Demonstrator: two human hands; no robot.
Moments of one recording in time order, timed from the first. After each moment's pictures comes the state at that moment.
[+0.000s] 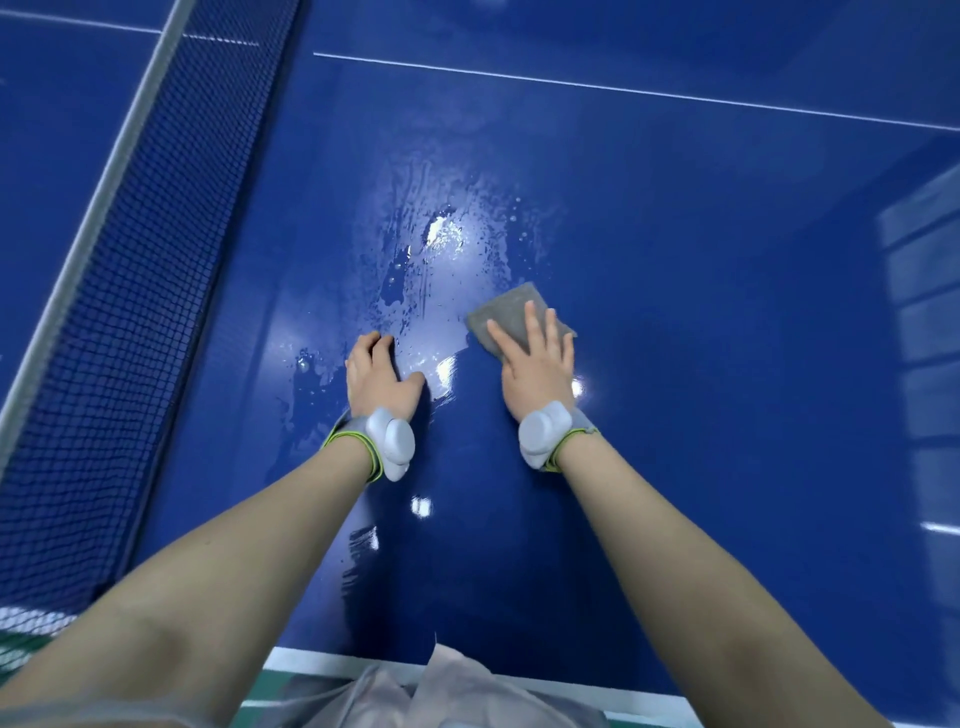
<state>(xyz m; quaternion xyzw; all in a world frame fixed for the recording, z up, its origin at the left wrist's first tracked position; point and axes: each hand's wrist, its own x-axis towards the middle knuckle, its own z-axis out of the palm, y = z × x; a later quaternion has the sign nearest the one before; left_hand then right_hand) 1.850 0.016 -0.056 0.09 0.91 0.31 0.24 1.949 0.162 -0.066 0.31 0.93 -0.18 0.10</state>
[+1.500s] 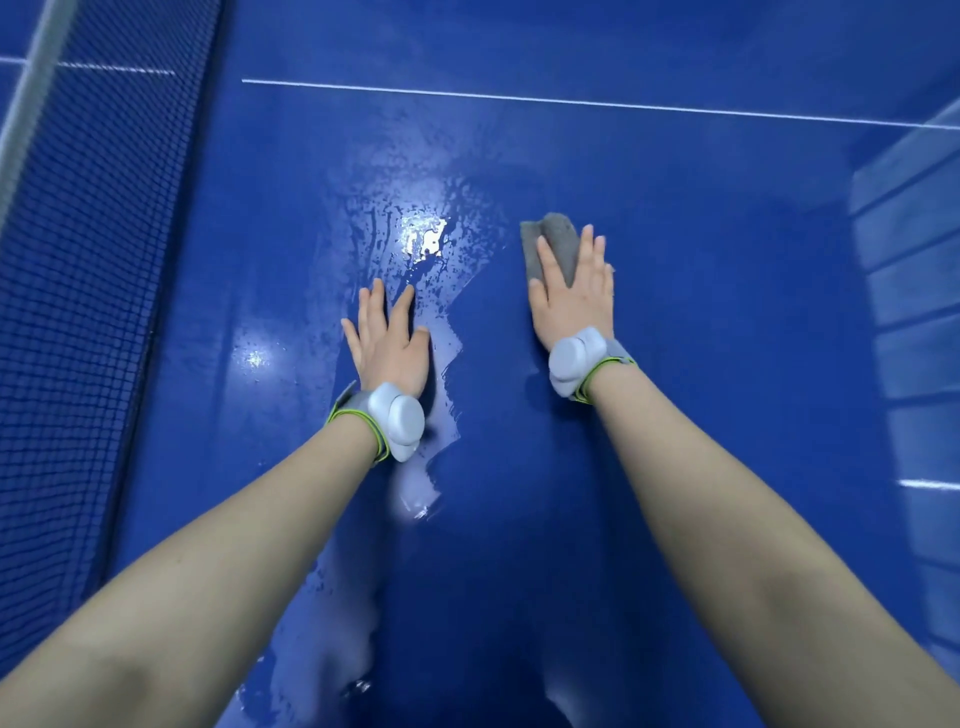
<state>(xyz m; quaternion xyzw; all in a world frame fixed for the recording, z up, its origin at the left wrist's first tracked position) 1.758 0.124 -0.073 0.19 0.91 0.29 0.23 1.848 0.290 -0.081 0.40 0.90 -0.13 0.08</state>
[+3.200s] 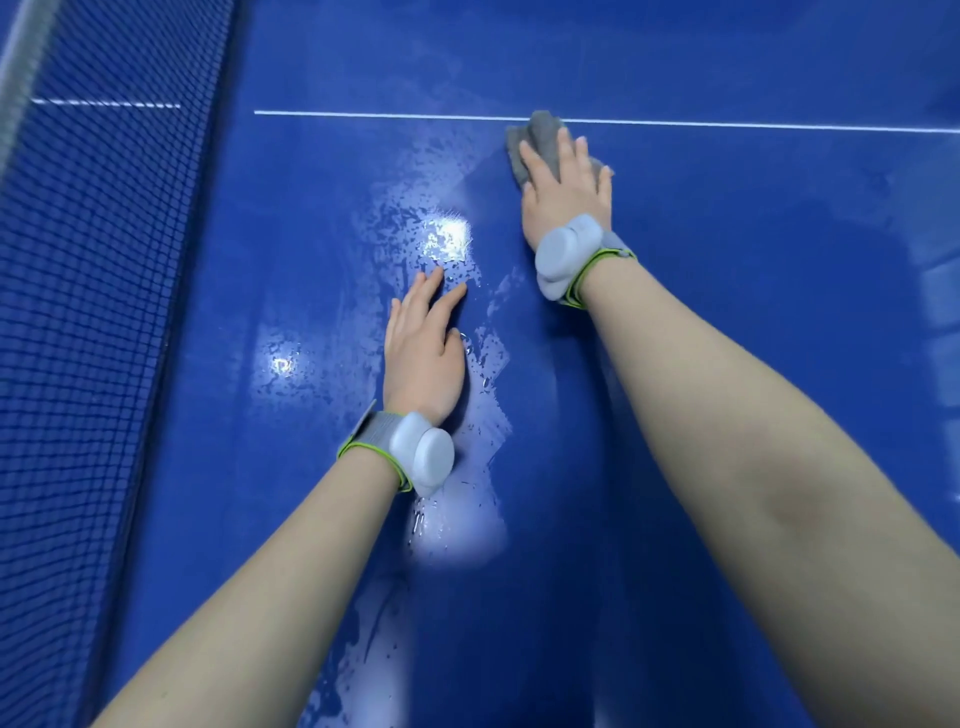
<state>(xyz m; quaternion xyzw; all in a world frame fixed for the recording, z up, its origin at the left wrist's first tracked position) 1.694 0.163 -0.089 0.30 0.88 0.32 0.17 1.689 0.361 -0.088 0.37 0.92 -0.14 0.07</state>
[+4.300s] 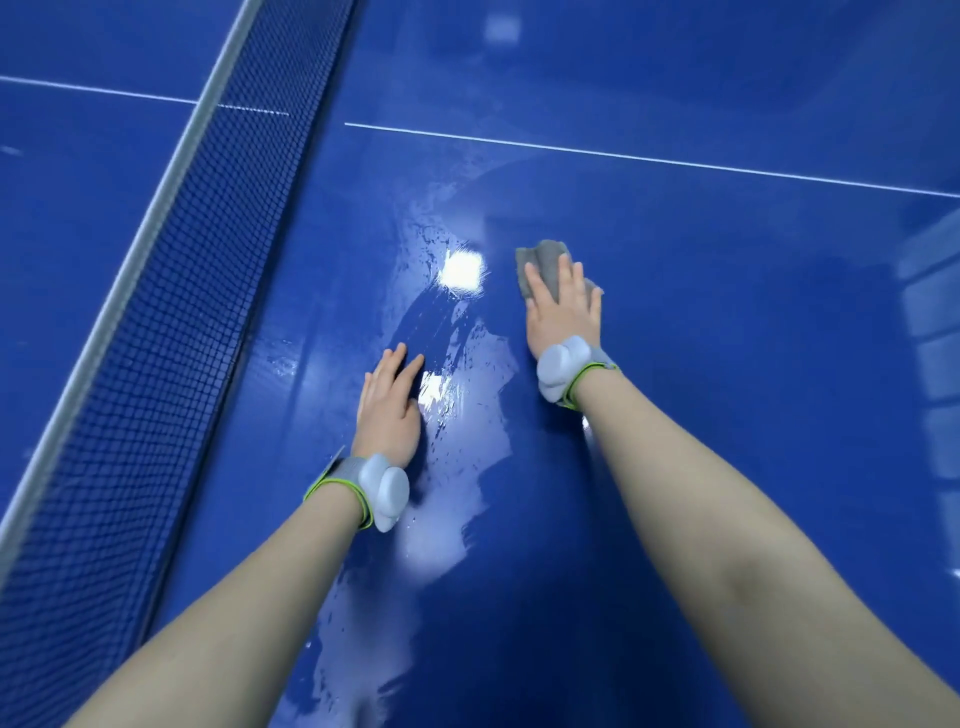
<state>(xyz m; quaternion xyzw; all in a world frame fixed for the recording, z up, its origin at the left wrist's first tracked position) 1.750 0.038 -0.081 0.25 0.90 0.29 0.21 1.791 0.254 -0.081 0.34 0.93 -0.12 0.10</state>
